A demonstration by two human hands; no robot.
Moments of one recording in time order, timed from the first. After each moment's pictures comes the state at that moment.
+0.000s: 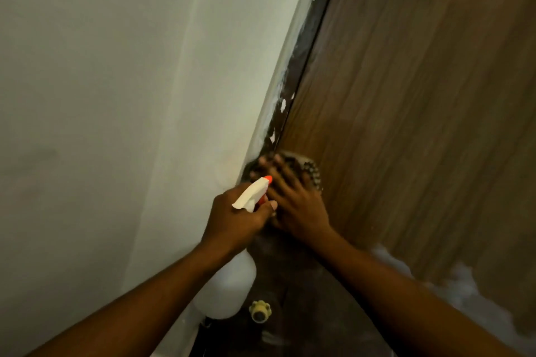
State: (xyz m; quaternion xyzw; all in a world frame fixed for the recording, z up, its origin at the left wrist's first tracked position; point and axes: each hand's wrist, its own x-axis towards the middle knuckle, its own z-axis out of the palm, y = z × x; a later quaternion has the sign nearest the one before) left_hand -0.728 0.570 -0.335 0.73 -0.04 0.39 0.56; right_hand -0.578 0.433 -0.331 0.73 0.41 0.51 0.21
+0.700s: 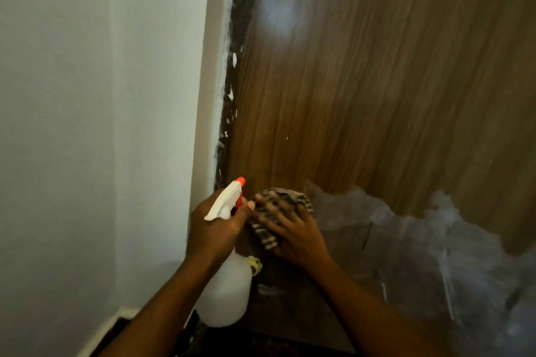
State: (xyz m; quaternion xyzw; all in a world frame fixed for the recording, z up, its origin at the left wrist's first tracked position) left_hand -0.750 0.508 -0.400 0.72 0.07 0.35 0.59; right_hand -0.592 0.350 -0.470 0.78 0.40 0.46 0.13
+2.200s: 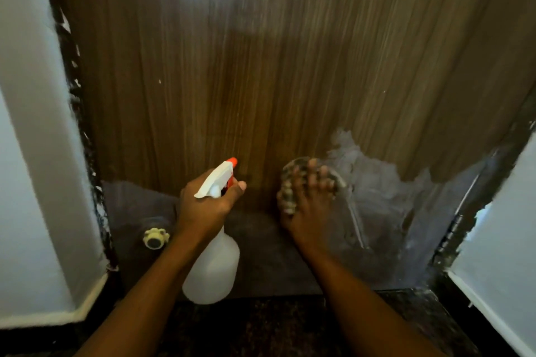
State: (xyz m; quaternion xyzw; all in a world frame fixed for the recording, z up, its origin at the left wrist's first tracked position) left_hand -0.694 0.358 -0.429 0.74 -0.03 0.24 0.63; right_hand -0.585 0.161 -0.522 0.85 0.10 0.51 -0.11
